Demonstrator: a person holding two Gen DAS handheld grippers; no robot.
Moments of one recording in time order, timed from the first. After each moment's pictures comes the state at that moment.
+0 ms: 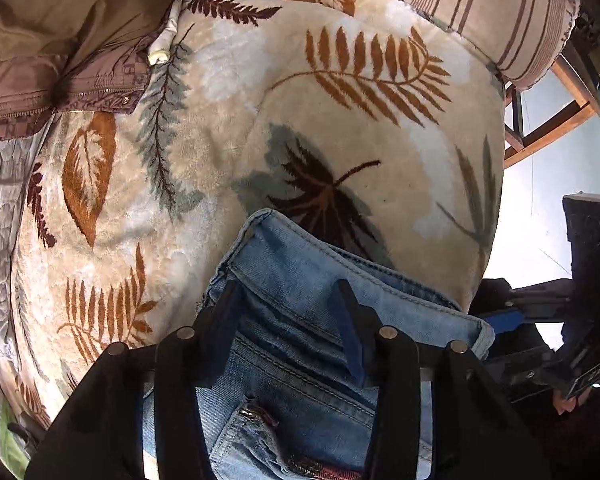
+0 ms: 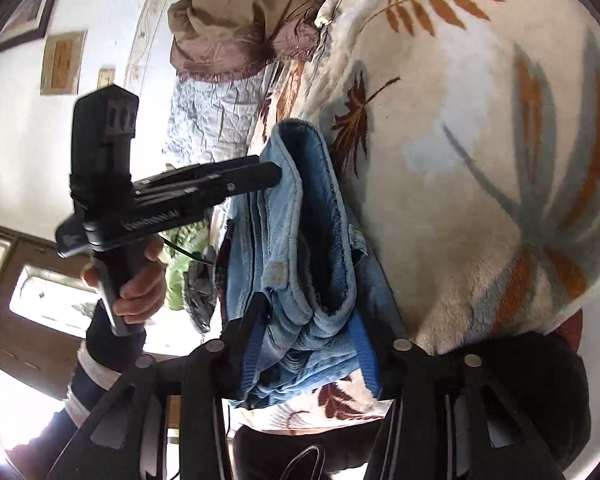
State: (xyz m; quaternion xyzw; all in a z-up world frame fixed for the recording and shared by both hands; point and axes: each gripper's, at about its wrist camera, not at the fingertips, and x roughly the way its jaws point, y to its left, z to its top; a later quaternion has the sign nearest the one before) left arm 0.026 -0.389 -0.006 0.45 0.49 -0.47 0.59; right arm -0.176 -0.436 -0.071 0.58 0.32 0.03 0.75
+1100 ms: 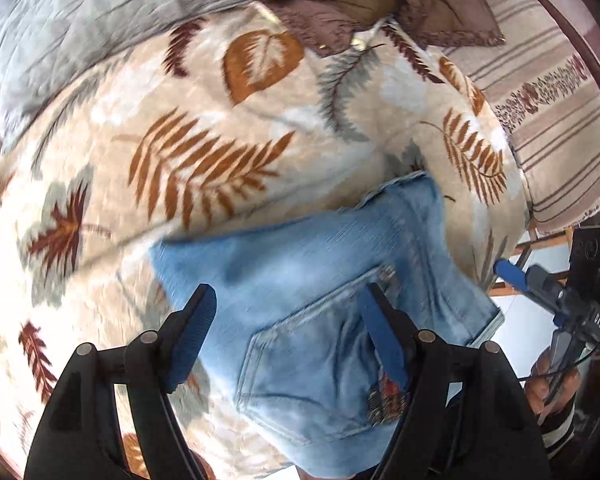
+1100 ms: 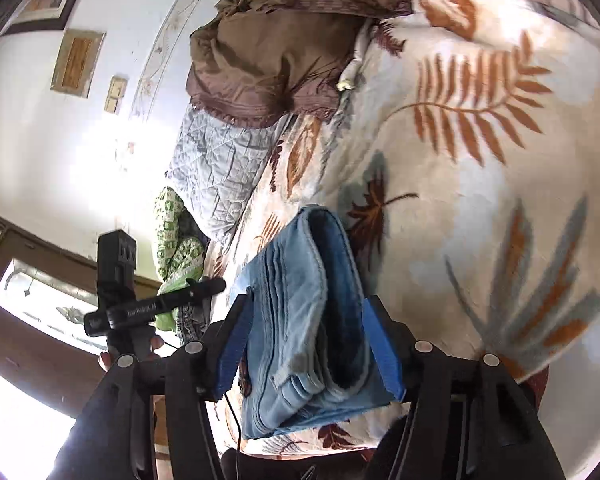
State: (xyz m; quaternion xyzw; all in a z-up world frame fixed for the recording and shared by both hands) left arm 0.091 -0.239 0.018 0.18 0.60 -0.33 0.71; right arm -0.142 -0.474 -0.019 0.51 0.31 0.02 0.80
